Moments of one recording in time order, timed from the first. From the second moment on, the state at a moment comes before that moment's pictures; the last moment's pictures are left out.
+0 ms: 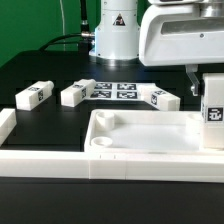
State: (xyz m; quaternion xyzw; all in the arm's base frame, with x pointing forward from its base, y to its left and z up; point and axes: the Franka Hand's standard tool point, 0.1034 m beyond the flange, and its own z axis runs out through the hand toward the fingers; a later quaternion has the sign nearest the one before) arm 0.631 0.099 0.107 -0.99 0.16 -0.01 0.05
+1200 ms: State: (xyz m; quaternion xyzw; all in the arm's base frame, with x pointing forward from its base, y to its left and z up) arm 0.631 0.105 0.107 -0.99 0.10 -0.01 0.04
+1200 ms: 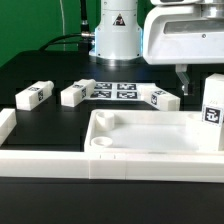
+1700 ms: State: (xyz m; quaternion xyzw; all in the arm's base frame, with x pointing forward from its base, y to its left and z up) arm 0.632 0.105 0.108 -0.99 -0.11 -0.02 0.03
